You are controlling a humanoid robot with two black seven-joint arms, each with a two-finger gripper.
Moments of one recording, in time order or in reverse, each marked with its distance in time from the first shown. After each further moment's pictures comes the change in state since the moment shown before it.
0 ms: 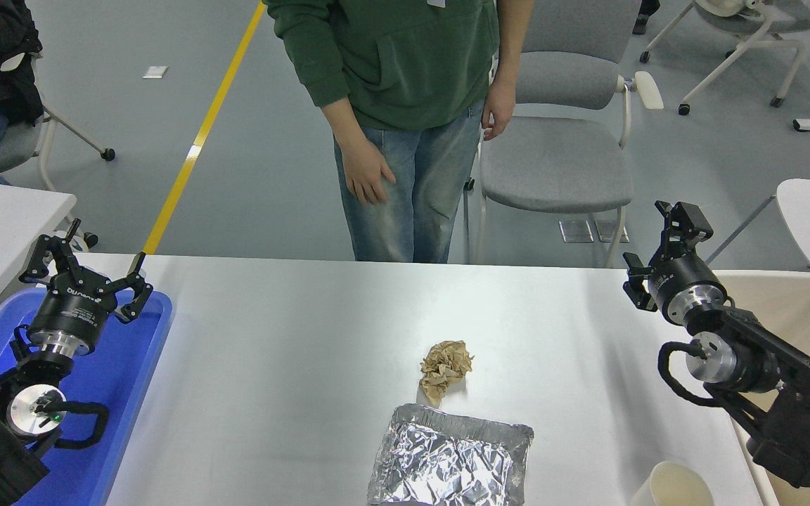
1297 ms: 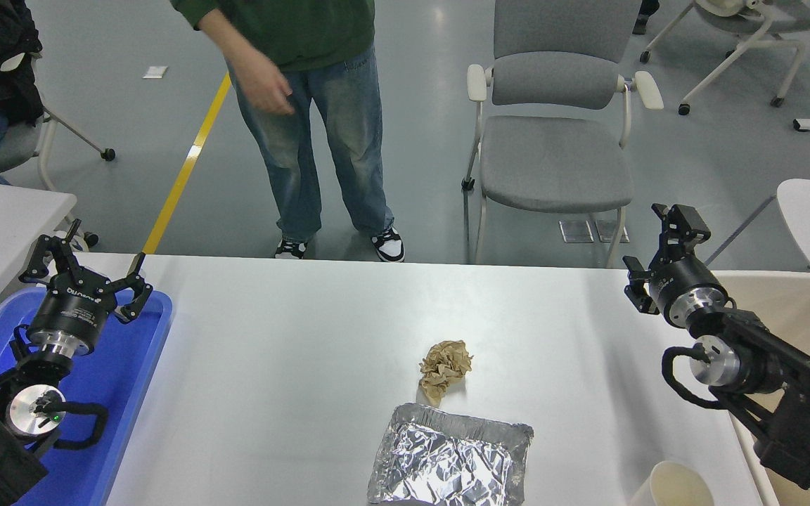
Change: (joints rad) left arm 0.000 0.002 0.005 0.000 0.000 -0.001 0.000; right arm 0.054 -0.092 -0.154 0.023 -0.016 0.038 -0.004
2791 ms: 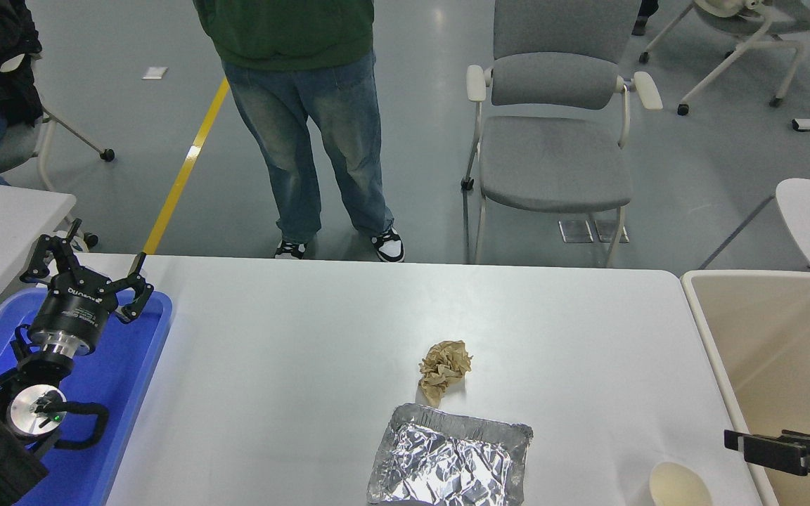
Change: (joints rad) left arm 0.000 -0.002 -0.002 0.000 0.000 0.000 0.000; right arm 0.131 -0.804 -0.815 0.563 -1.138 0.135 0.003
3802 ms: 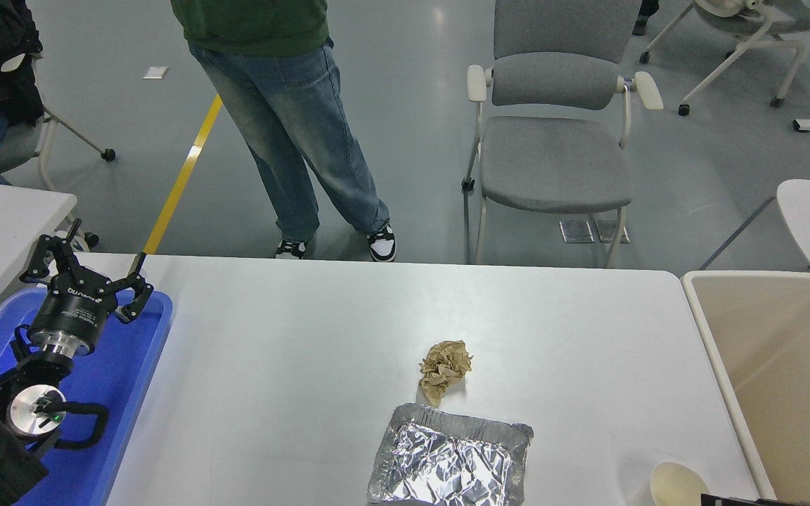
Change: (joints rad) left arm 0.000 0.000 0.000 0.000 0.000 0.000 0.000; right arm -0.091 0.080 -0.009 0.055 0.106 -0.006 -0.011
